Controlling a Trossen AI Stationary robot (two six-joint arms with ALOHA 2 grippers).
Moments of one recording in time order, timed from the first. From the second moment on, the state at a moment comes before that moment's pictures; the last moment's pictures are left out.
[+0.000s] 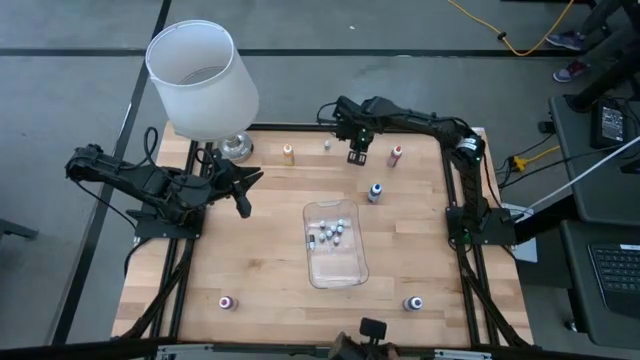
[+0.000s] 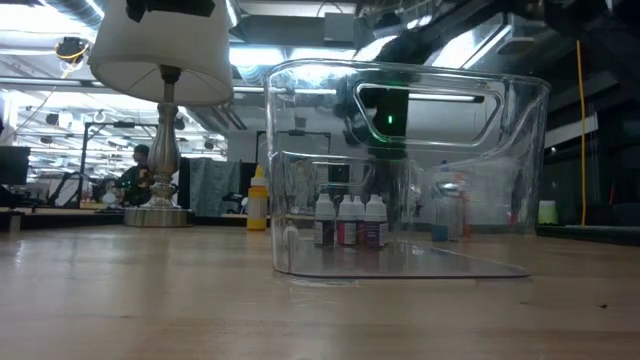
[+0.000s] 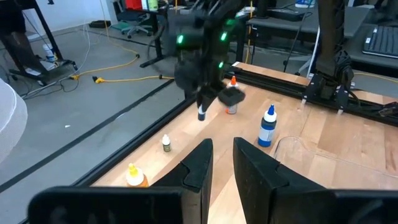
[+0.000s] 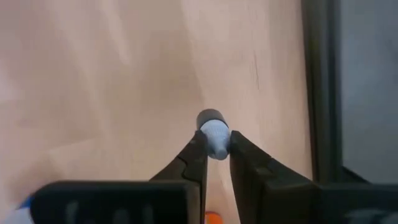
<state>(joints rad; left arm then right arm) -0.30 0.82 0.84 -0.42 -0.87 -0.35 -0.56 2.05 1.72 -1.04 0.09 -0.34</state>
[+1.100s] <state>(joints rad) -0.30 0.82 0.84 -0.43 -0.81 -0.31 -0.13 1.43 1.72 -1.38 -0.05 -0.31</state>
